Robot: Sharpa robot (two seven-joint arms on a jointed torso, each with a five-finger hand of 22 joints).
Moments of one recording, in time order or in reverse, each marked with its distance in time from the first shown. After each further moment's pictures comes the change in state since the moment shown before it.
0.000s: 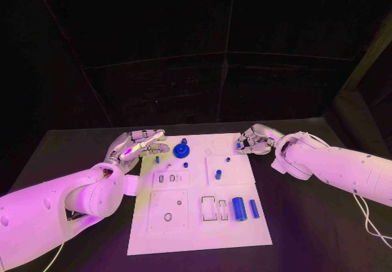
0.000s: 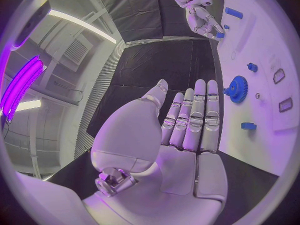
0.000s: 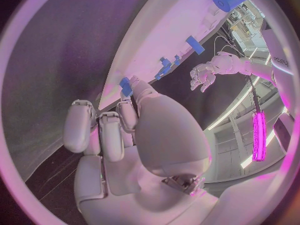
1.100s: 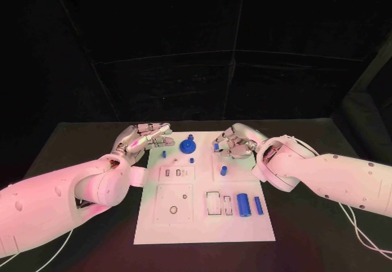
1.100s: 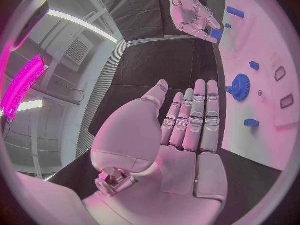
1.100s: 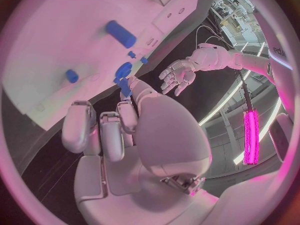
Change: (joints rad) left arm 0.000 0.007 0.000 -0.017 0.000 0.002 -0.007; left_hand 0.000 0.000 0.000 0.000 0.000 0.000 0.000 0.000 0.000 0.000 0.000 0.000 0.000 0.000 0.000 -0.004 0.001 0.000 0.000 0.000 0.000 -0.001; right arm 0.003 0.016 0.001 0.355 -0.036 -0.135 -0.233; right_hand -0.008 0.018 0.058 -0.019 -0.014 0.005 0.001 -0.007 -0.003 0.007 -0.007 0.004 0.007 -0.002 -0.006 0.000 0.000 -0.016 0.000 -0.007 0.000 0.003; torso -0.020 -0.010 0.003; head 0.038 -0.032
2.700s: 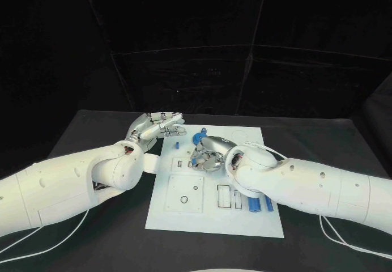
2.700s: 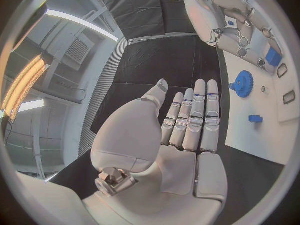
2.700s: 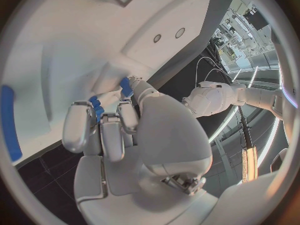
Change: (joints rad) left arm 0.001 -0.002 0.000 -0.005 0.015 -0.013 0.006; left_hand 0.000 0.000 -0.003 -0.003 0.000 0.000 0.000 0.000 0.000 0.000 0.000 0.000 0.000 0.000 0.000 0.000 0.001 0.000 0.003 -0.003 -0.004 -0.001; right arm -0.038 0.302 -0.033 -0.132 -0.259 0.136 -0.170; right_hand -0.028 -0.028 0.005 0.000 -0.006 0.008 0.000 -0.001 0.000 -0.004 -0.004 -0.009 -0.008 0.000 0.000 0.000 0.001 0.000 0.000 0.000 0.000 -0.002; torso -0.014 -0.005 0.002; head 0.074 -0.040
